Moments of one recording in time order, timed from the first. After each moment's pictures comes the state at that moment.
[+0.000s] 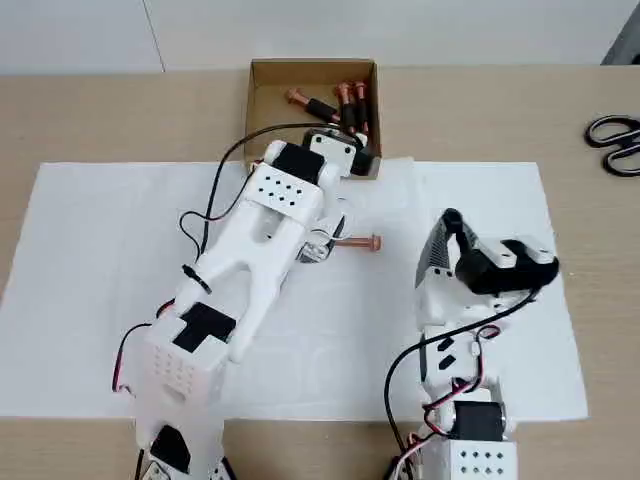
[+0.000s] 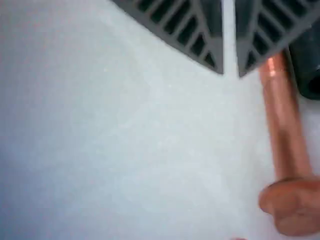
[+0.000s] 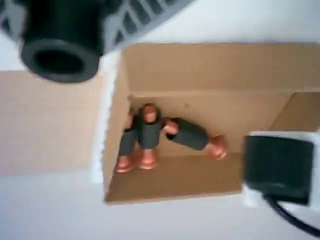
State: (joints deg) left arm 22.9 30.0 -25.1 99.3 7.8; right arm -1.1 -98.3 96.4 17.6 -11.6
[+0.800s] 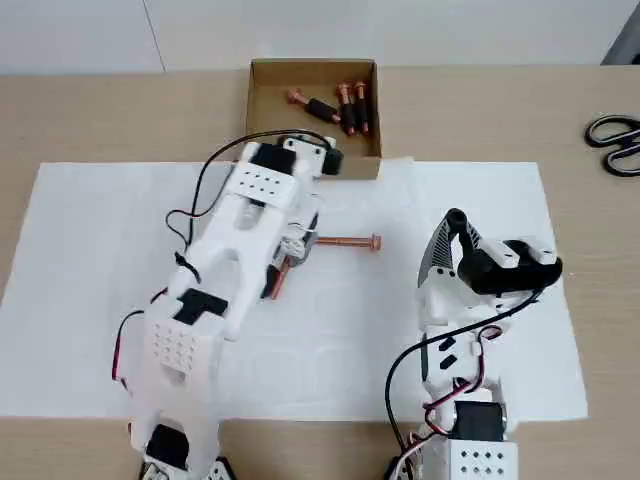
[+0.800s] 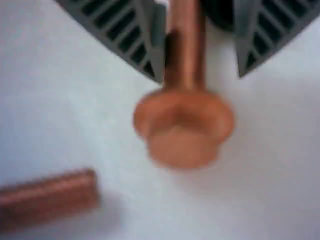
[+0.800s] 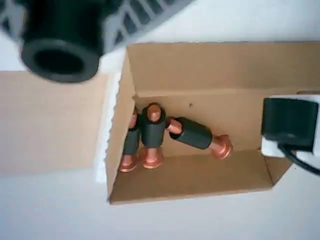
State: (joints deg) left arm 15.7 38.5 -25.5 94.3 4.3; right arm -0.9 -98.3 96.4 17.6 -11.6
